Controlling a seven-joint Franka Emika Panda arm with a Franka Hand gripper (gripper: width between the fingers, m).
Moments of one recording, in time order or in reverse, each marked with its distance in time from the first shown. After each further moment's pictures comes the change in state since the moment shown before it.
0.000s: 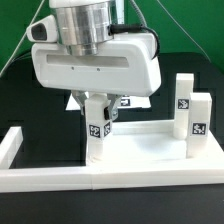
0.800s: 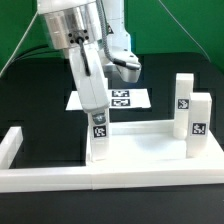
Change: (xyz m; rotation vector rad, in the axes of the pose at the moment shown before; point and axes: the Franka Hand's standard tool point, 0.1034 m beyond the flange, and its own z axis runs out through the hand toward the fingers) arm -0.002 0.003 0.002 0.068 -0.077 0.850
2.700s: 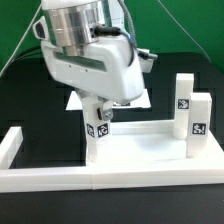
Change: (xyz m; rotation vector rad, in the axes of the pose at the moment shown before) arm 0.000 -0.001 -0.004 -0.042 0.023 -0.255
